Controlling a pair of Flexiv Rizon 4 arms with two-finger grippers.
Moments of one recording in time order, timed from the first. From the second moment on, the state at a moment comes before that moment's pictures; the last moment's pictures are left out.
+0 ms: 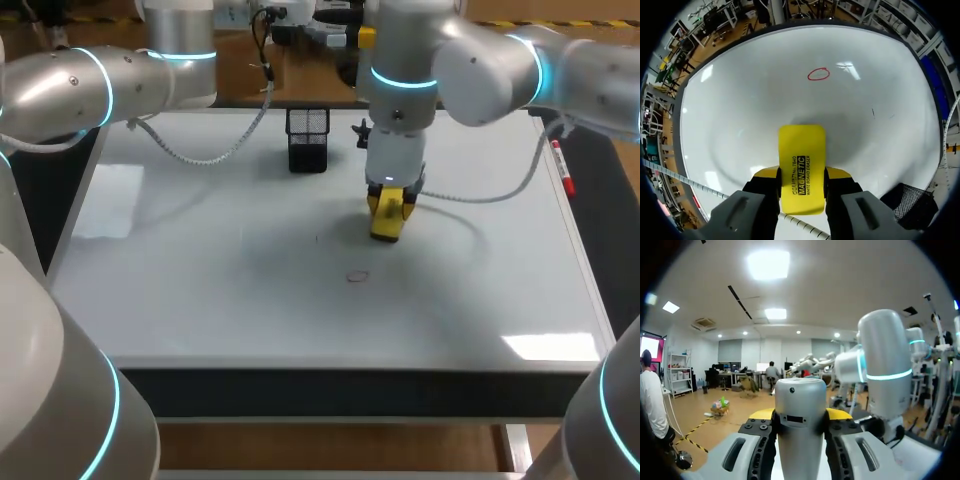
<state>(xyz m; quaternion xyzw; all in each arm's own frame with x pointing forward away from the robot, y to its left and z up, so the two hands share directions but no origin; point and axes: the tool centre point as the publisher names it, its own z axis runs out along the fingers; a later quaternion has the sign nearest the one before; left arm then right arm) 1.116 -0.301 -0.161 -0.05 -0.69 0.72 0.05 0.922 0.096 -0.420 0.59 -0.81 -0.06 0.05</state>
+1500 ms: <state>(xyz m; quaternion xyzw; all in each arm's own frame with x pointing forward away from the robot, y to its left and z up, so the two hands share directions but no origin) 1.116 -0.301 -0.161 -0.05 -0.69 0.72 0.05 0.854 -0.080 -0.369 0.44 -0.89 -0.02 0.05</state>
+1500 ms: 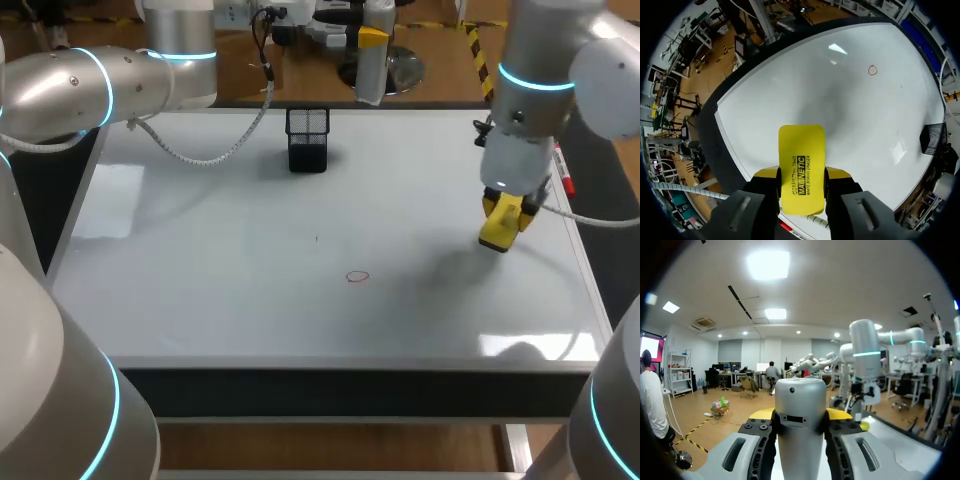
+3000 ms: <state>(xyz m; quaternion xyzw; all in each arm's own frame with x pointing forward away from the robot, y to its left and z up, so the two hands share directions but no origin) 1.083 -0.292 -0.148 -0.09 -0.67 0.73 0.05 0.851 -0.089 -0.367 0.45 -0.89 -0.03 0.04</state>
